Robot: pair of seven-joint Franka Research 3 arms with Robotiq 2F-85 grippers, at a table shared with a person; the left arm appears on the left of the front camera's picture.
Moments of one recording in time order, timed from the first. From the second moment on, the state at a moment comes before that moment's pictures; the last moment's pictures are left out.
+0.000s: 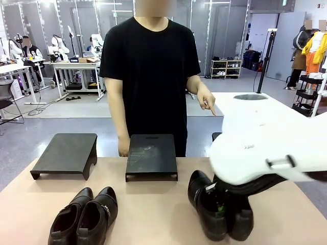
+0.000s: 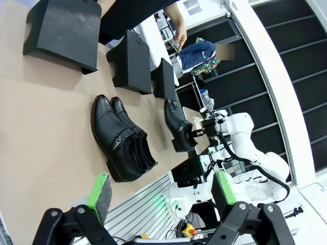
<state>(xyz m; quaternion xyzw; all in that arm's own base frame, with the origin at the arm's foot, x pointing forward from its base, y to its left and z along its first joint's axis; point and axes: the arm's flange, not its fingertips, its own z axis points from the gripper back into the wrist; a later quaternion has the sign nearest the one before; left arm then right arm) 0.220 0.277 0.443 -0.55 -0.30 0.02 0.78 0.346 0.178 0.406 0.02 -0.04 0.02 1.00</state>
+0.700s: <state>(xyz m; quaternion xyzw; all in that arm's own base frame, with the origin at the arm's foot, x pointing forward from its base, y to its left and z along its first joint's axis) 0.220 0.277 0.443 -0.55 -0.30 0.02 0.78 0.338 0.137 0.463 0.05 -0.08 0.06 0.99</state>
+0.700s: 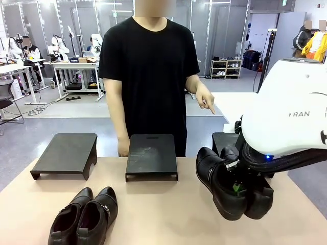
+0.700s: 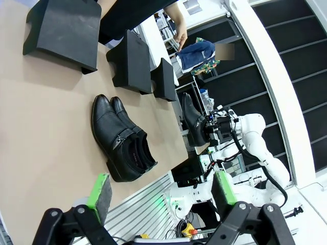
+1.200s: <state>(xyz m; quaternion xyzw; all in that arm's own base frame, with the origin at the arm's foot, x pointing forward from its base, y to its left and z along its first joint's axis) 0.220 0.277 0.443 -0.55 -0.30 0.02 0.78 0.339 0.137 0.456 0.05 -0.07 0.06 0.99</state>
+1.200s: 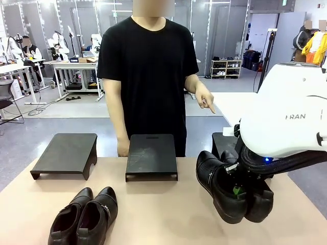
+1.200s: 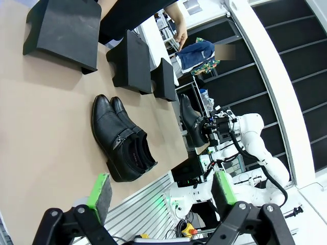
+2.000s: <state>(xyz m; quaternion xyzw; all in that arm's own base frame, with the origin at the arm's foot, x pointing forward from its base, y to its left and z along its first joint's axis) 0.219 0.278 0.443 -0.55 -0.30 0.02 0.78 0.458 0.049 0.541 0.02 -0.14 0.05 0.99</state>
